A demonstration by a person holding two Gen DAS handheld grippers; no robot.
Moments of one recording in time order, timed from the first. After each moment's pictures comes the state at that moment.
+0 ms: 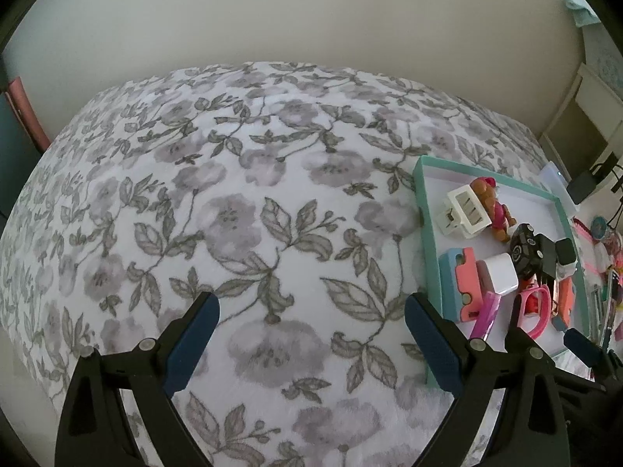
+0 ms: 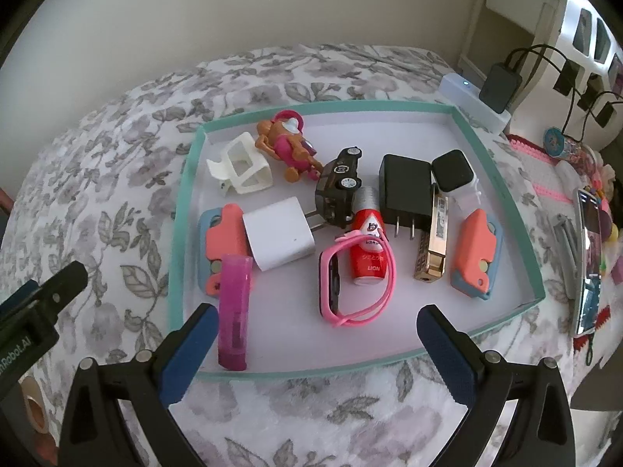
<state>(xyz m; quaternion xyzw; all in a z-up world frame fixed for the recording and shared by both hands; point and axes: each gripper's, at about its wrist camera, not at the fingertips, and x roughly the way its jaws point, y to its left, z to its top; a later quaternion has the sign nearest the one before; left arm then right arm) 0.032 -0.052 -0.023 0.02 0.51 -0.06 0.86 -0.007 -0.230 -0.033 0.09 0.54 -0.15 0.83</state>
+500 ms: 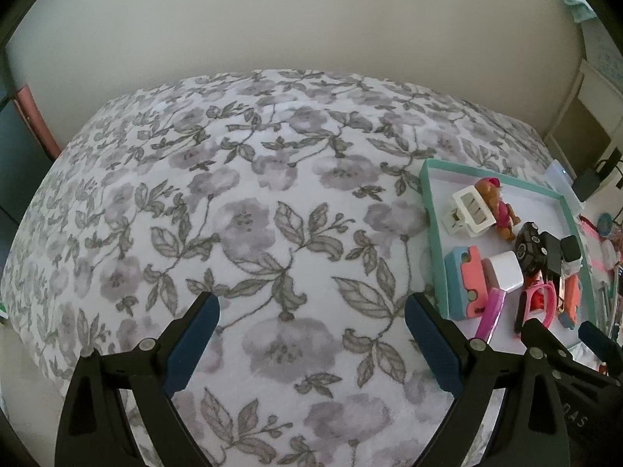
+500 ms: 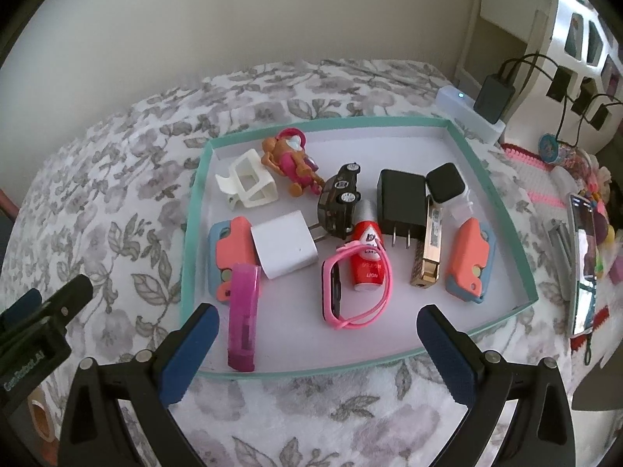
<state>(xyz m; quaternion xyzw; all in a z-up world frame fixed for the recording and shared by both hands) 0.025 -0.050 -0.017 0.03 0.50 -0.04 0.87 -0.013 -0.227 -0.019 0.09 0.52 -0.15 0.84</state>
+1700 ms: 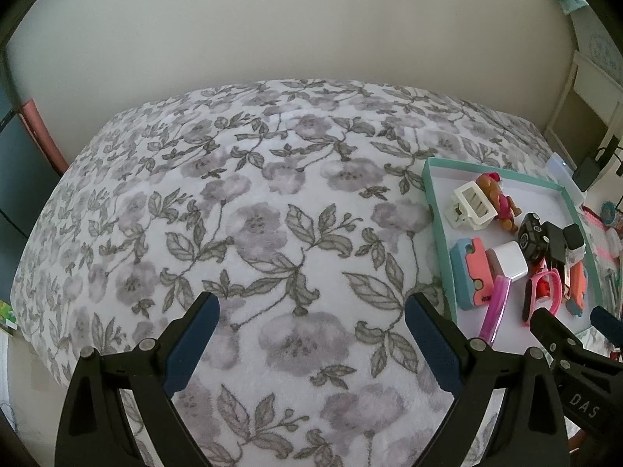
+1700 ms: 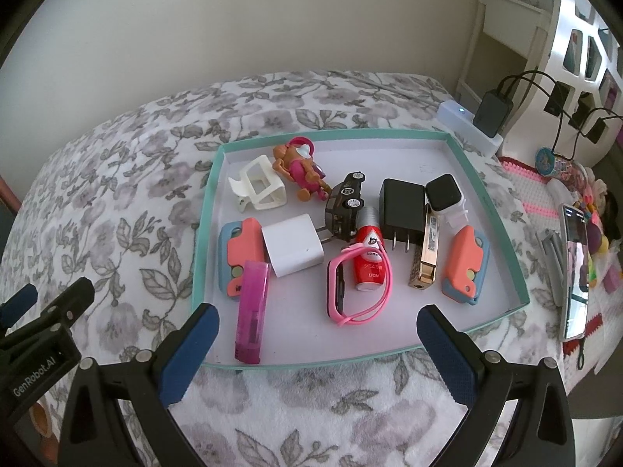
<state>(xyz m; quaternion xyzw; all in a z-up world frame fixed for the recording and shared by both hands) 0.011 -0.051 -0.009 0.06 0.48 -0.03 0.88 -0.020 -0.220 -0.010 0.07 0.51 -0.15 0.85</state>
